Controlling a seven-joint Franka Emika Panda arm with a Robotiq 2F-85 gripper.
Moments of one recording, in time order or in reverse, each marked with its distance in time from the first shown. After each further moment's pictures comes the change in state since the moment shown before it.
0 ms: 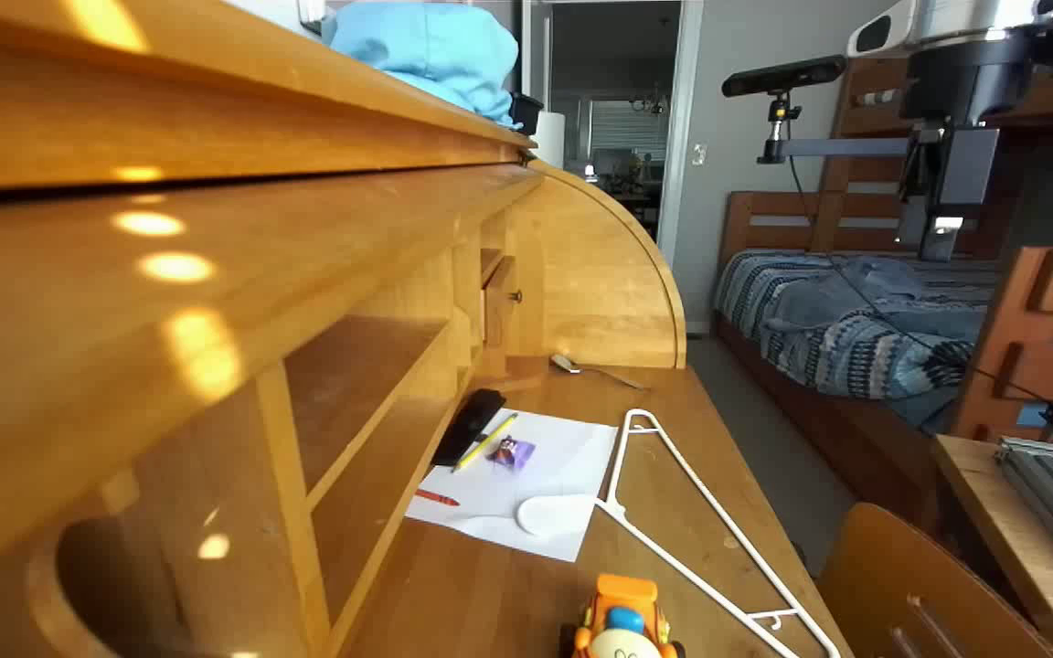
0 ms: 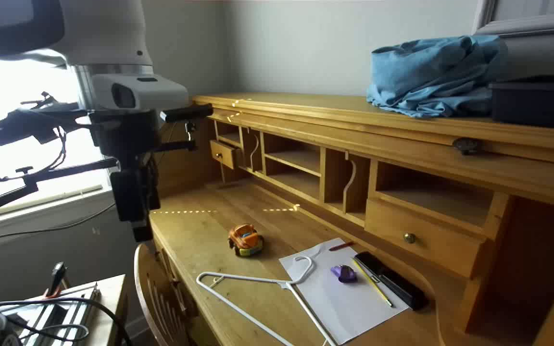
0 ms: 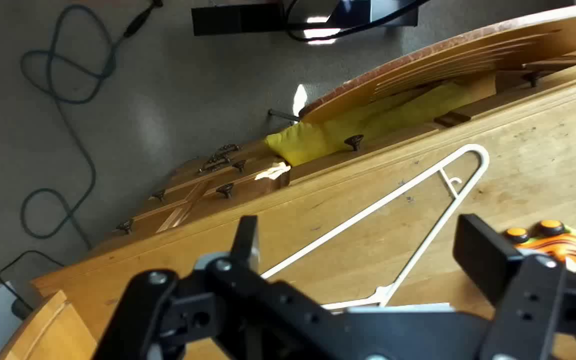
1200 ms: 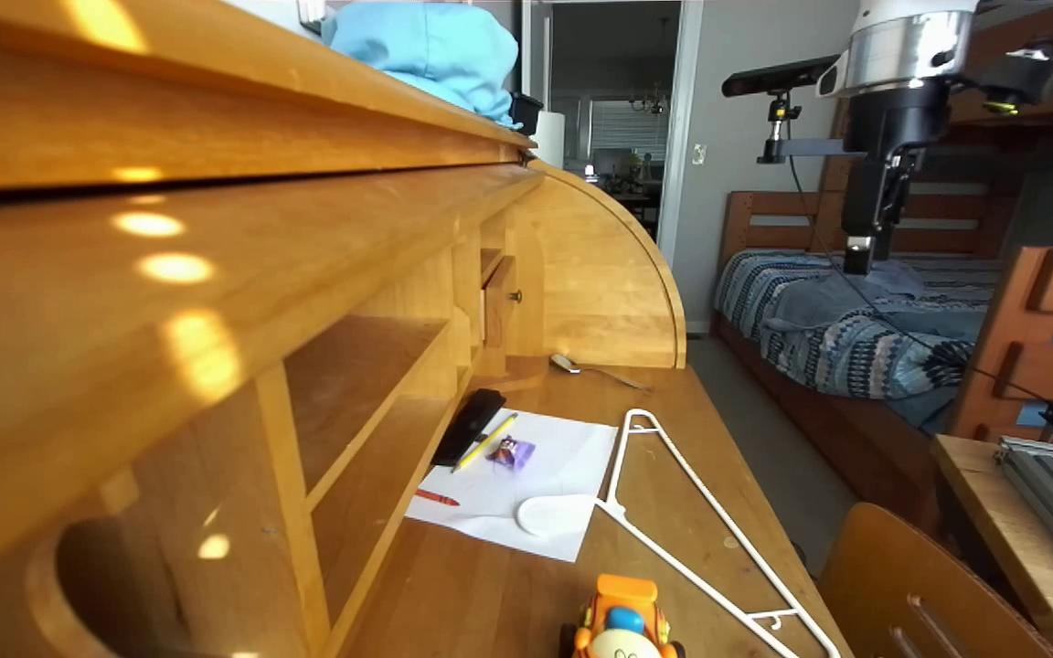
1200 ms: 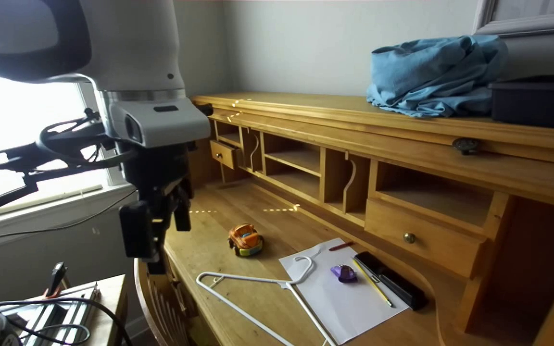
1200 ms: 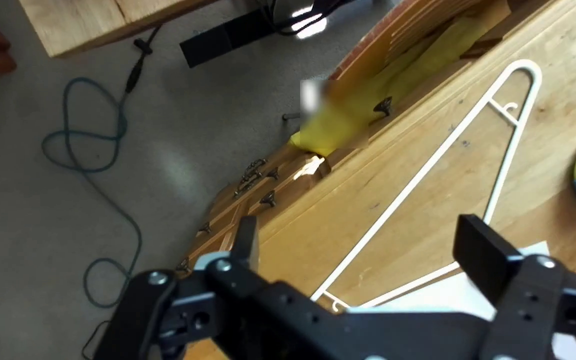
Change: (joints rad) arm -0.114 0.177 -0.036 0.045 0.000 0.111 0.187
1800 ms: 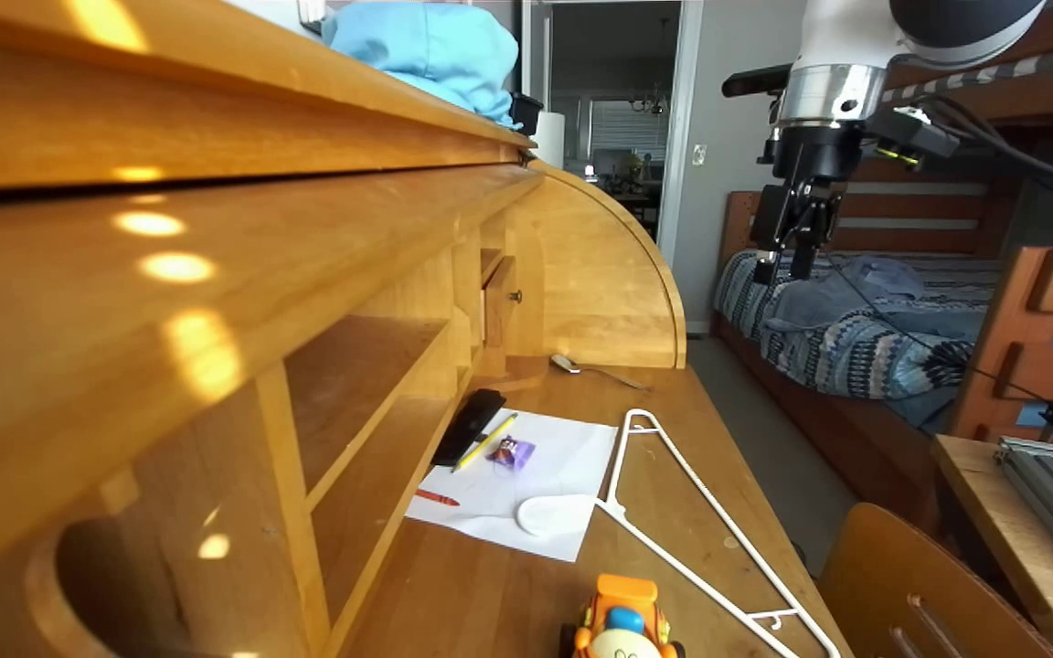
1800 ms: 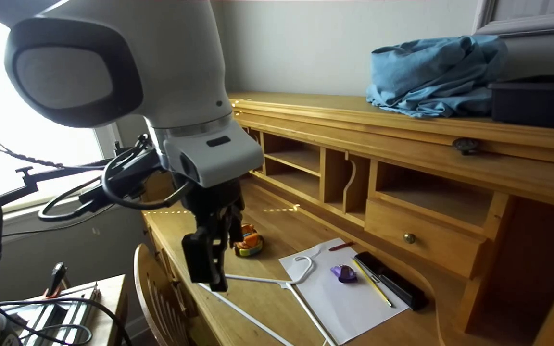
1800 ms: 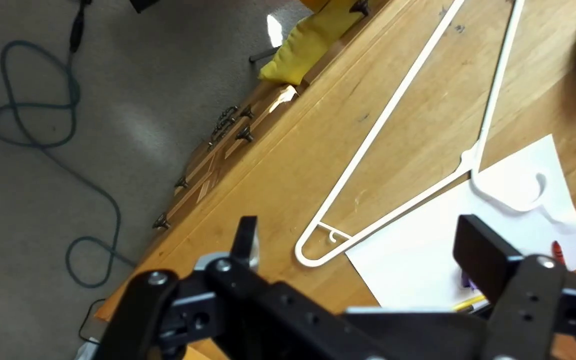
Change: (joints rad) arm -0.010 0.205 -0.055 0.052 0.060 0.272 0.007
